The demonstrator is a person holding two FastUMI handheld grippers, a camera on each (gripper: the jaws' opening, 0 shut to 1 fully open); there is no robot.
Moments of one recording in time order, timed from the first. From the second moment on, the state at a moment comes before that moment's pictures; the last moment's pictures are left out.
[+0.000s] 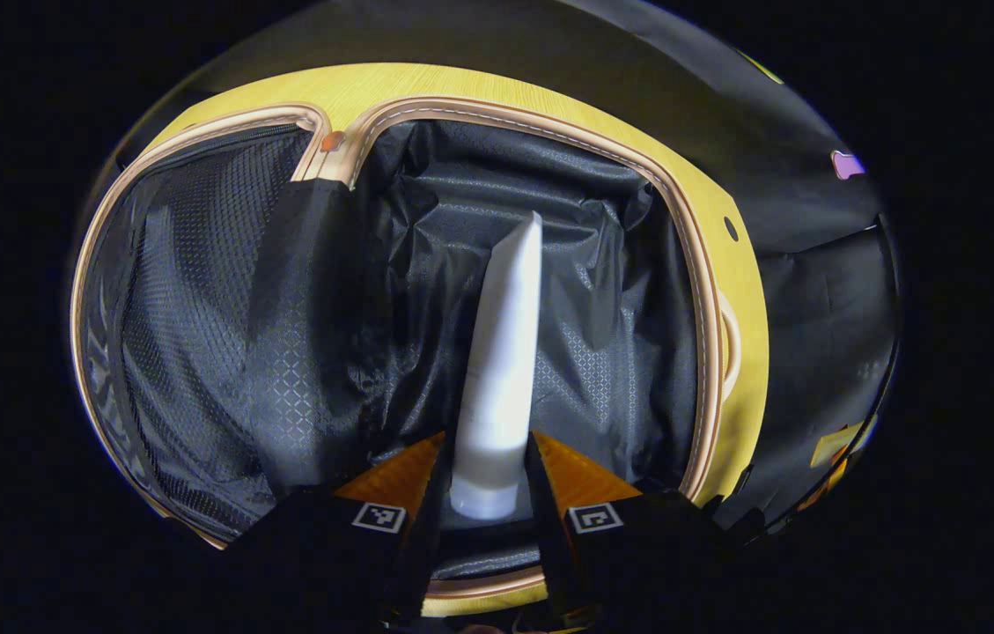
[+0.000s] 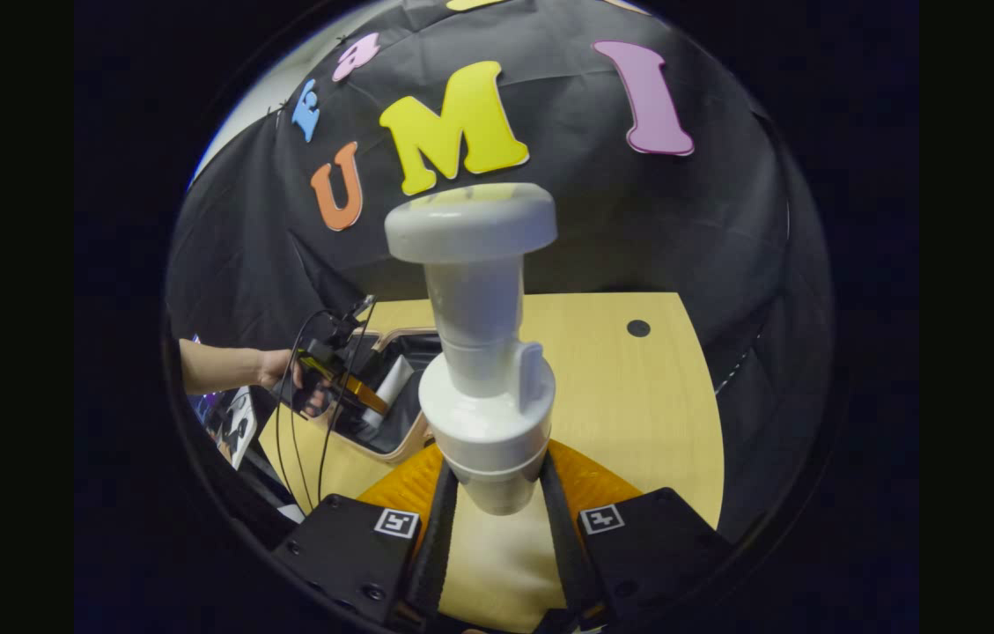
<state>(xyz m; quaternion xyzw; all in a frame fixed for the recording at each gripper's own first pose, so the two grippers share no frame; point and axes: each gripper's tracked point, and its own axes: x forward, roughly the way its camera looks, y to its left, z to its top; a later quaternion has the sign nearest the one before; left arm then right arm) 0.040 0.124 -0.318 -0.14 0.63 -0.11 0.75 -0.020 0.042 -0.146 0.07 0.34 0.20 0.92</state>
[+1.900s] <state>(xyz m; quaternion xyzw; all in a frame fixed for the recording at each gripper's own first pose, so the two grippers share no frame) -0.207 0.237 -0.169 -0.29 0.35 0.06 0.89 0.071 0.313 -0.349 0.11 0.71 0.03 0.69</state>
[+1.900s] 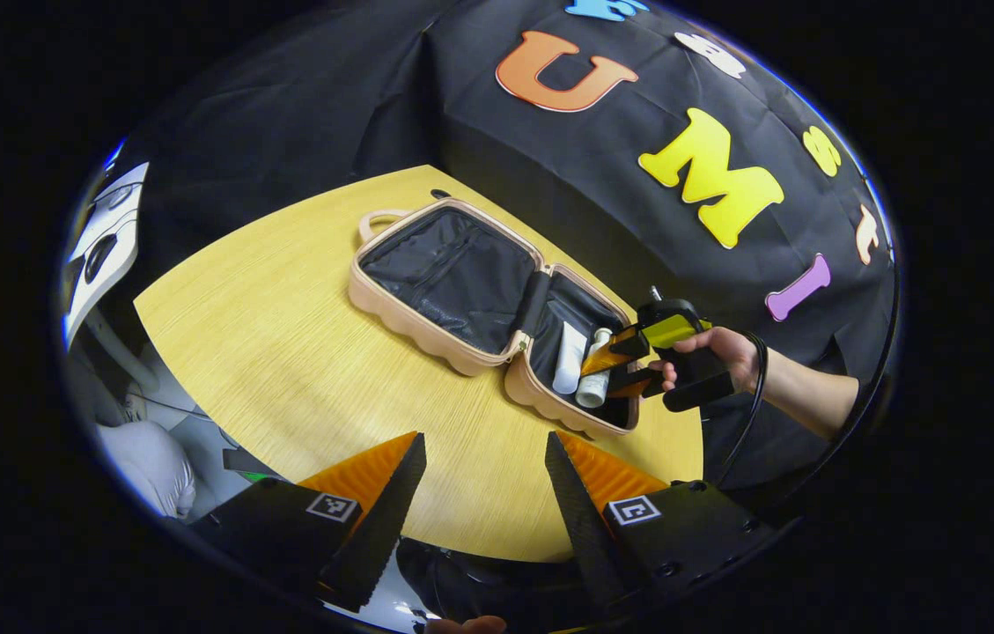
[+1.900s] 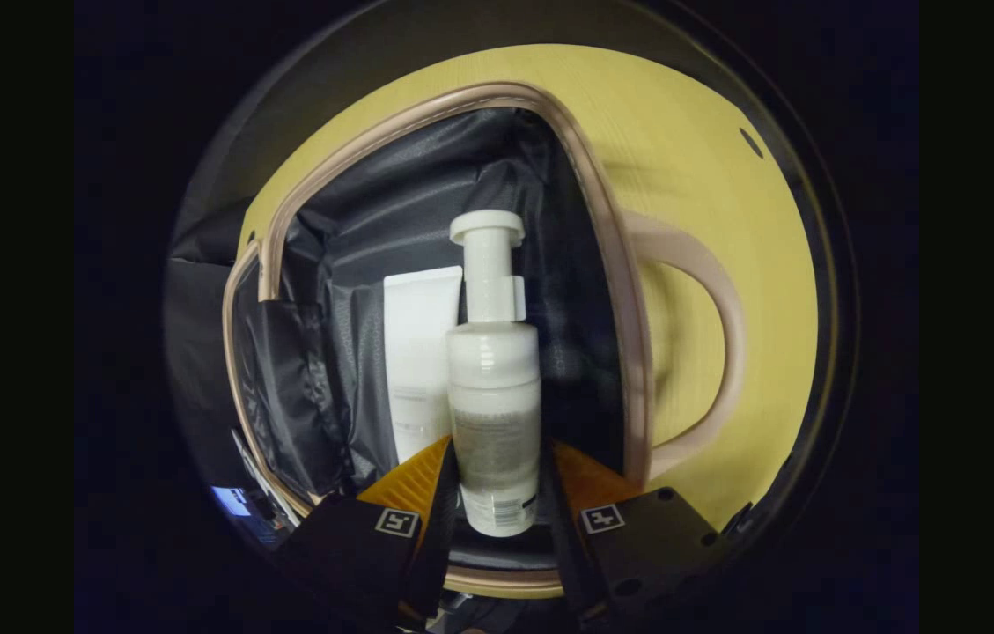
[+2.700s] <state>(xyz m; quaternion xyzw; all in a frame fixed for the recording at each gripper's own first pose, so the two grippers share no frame) -0.111 0.372 -0.136 -0.34 0.22 0.10 0.91 0.024 0.286 -0.223 0.05 0.54 0.23 0.81</state>
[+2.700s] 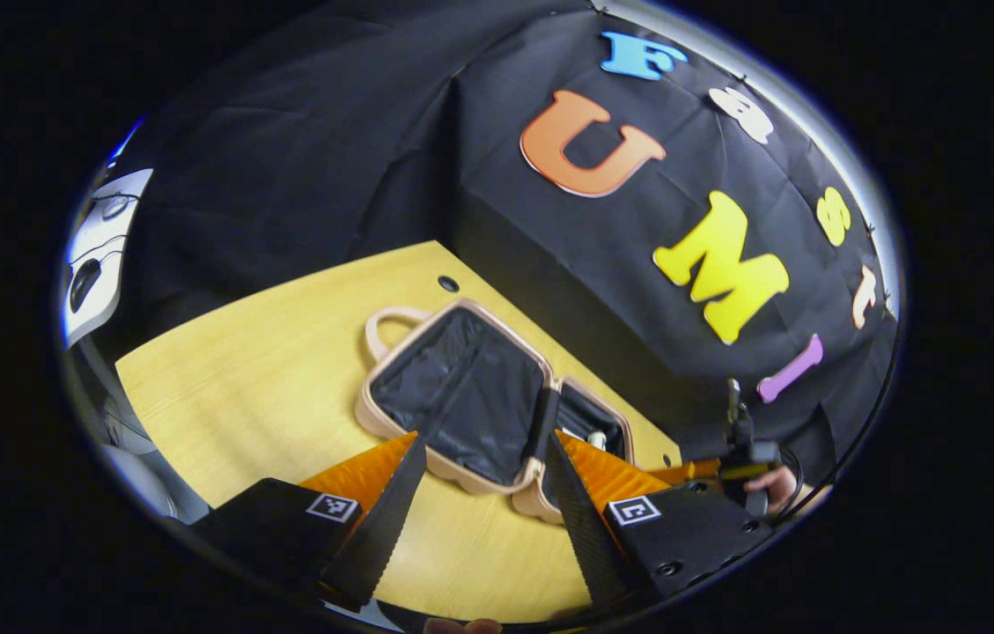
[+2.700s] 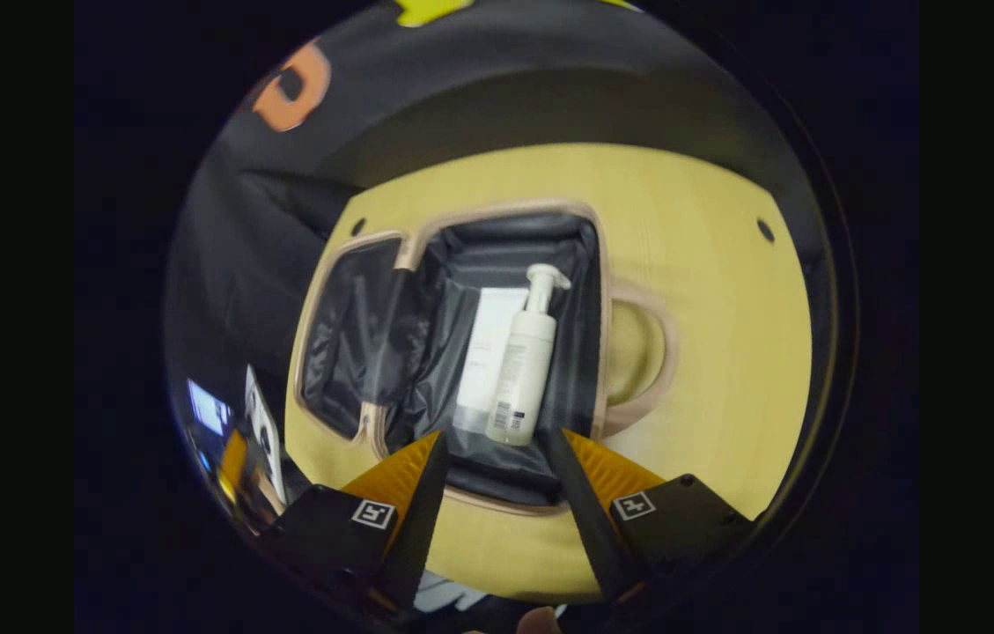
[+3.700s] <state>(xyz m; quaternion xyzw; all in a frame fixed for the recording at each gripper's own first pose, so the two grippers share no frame) 0.034 0.488 -0.281 -0.51 0.23 0.11 0.82 -0.015 0.197 -0.163 0.01 0.43 0.25 0.87</state>
